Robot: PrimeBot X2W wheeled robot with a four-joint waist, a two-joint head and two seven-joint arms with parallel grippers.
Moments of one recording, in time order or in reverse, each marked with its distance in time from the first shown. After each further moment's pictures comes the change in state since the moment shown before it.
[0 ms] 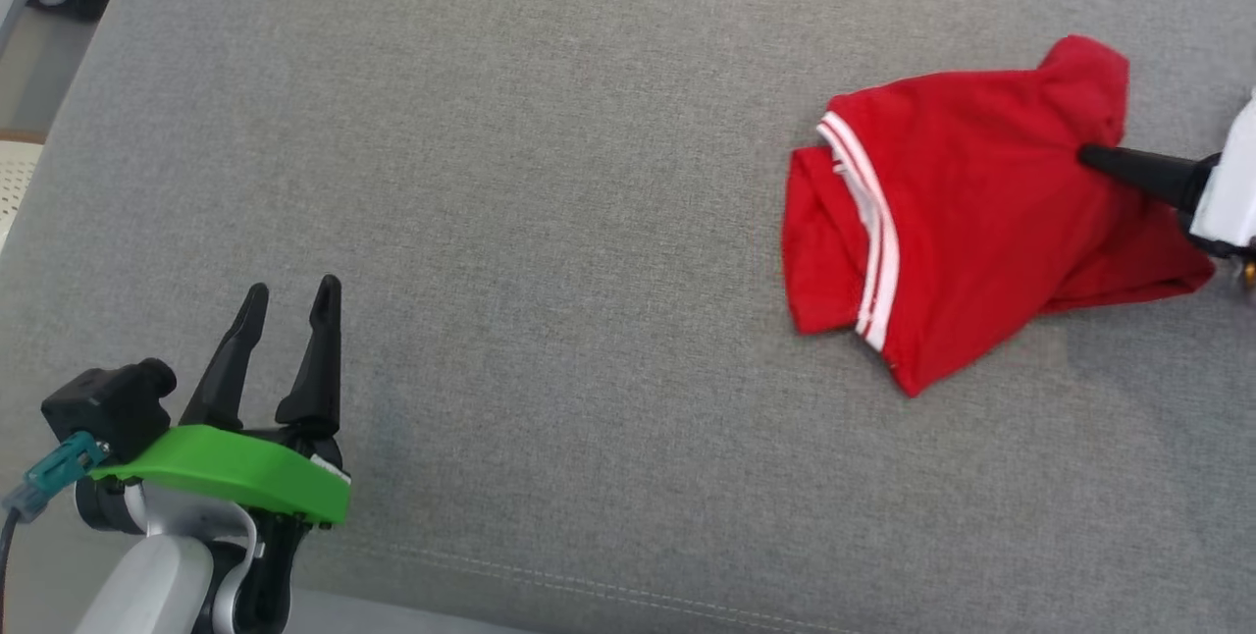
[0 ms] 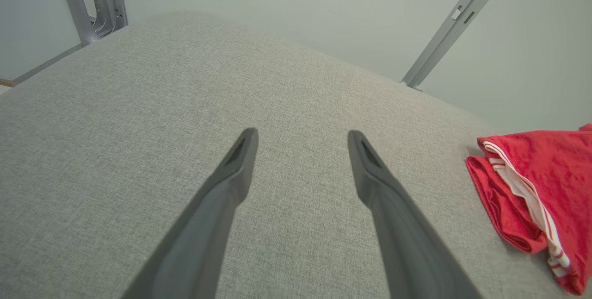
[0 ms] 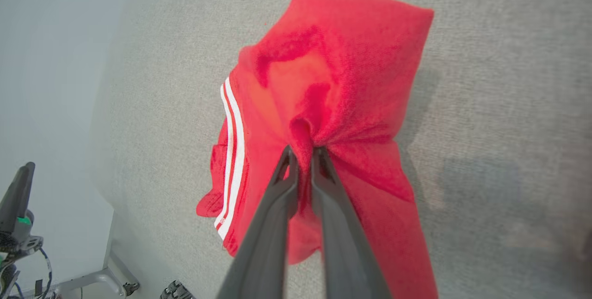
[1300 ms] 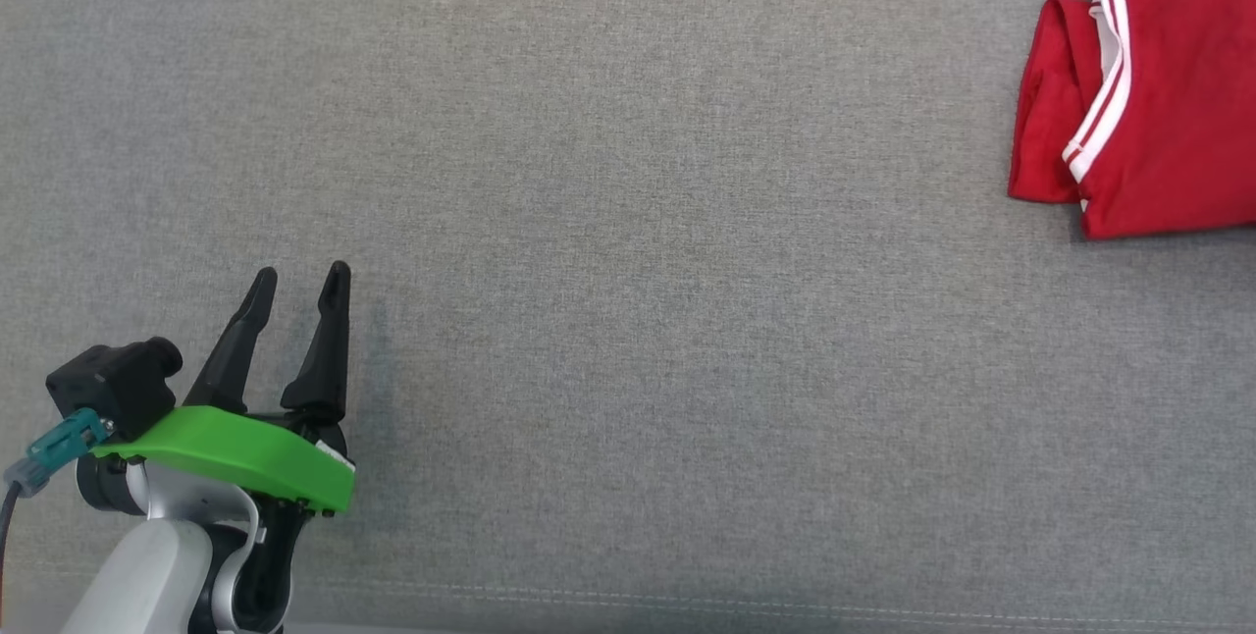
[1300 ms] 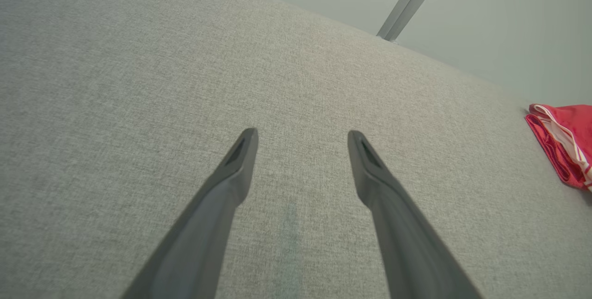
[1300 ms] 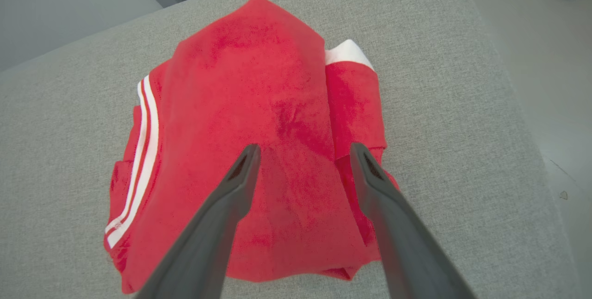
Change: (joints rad) left arm -0.013 0.019 -0.007 -0.027 0.002 0.004 0.042; right arm 0.020 -0.235 -0.206 0.197 -0.140 -0.097 -0.127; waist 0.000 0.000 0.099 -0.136
